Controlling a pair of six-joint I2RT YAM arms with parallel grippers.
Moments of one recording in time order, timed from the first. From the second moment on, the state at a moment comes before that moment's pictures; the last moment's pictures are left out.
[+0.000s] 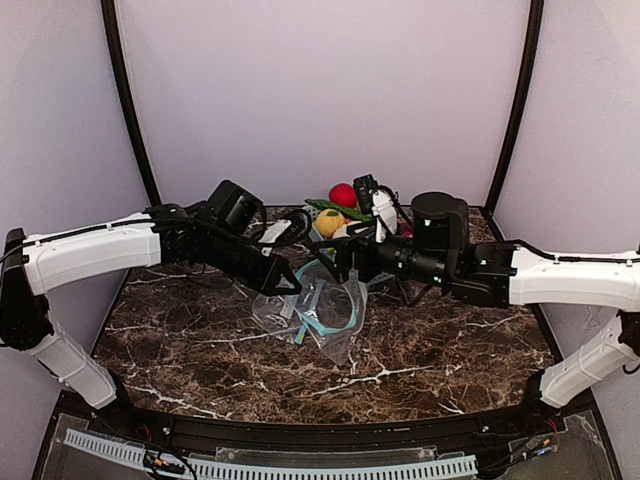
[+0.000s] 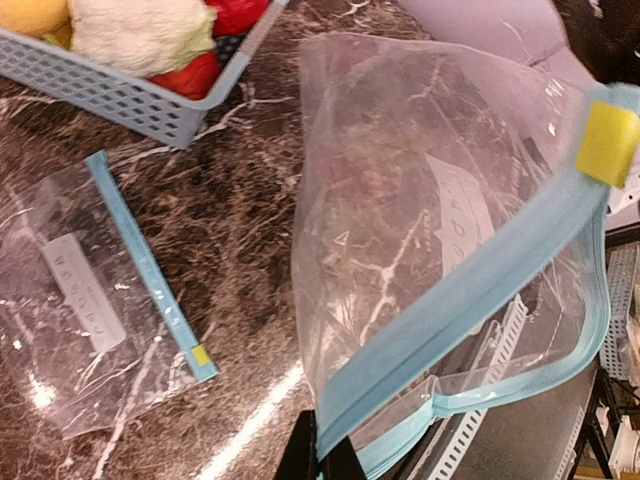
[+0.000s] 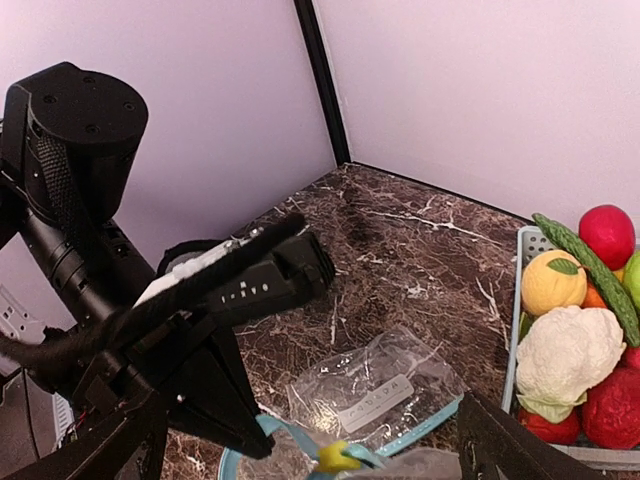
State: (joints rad) left arm -0.84 1.52 1.27 -0.59 0.37 -0.30; right arm 1.05 1.38 1.02 0.16 0.07 0.26
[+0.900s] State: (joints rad) left arm -0.52 1.37 1.38 -0.86 -0.15 -0.05; right arm 0.64 1.27 1.07 -0.43 0.17 0.41
